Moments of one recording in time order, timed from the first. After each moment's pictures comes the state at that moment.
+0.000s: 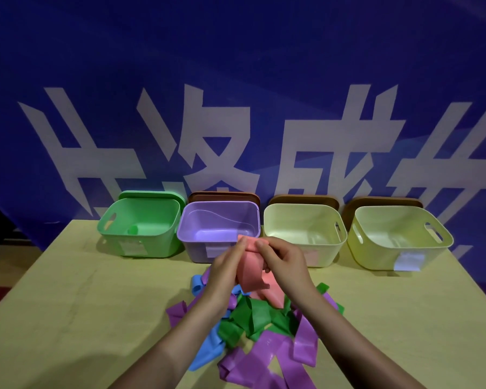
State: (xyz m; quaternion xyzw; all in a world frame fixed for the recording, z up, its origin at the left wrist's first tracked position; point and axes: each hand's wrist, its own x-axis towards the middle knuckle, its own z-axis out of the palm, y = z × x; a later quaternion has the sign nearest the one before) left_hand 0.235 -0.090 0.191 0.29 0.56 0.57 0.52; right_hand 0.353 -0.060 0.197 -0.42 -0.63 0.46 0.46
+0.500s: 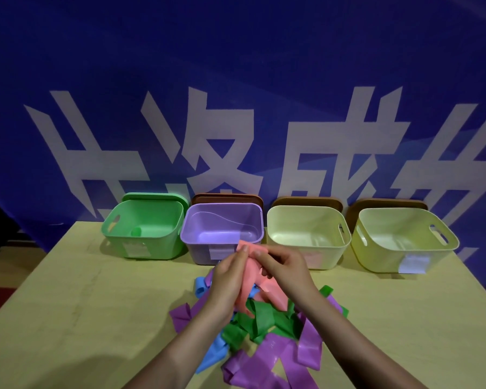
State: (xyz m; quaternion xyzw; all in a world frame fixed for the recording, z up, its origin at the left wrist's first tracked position) left_hand 0.236 -0.095 0.186 0.29 0.57 0.58 0.50; right_hand 0.352 -0.062 0.199 -0.40 -0.61 0.52 0.44
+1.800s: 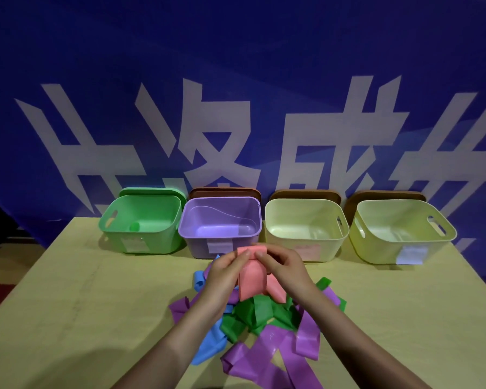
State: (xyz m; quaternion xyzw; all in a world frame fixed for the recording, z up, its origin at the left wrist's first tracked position) left_hand 0.222 -0.095 0.166 0.36 0.56 0.54 0.52; right_hand 0.360 -0.054 0.165 -0.40 -0.61 0.54 0.42
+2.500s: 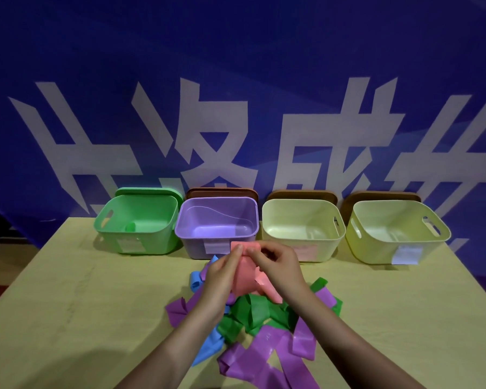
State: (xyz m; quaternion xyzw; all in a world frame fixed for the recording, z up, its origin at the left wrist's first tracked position) left_hand 0.229 -0.096 0.168 0.30 0.60 0.55 0.49; right_hand 0.347 -0.058 0.176 -0.41 -0.62 0.47 0.47
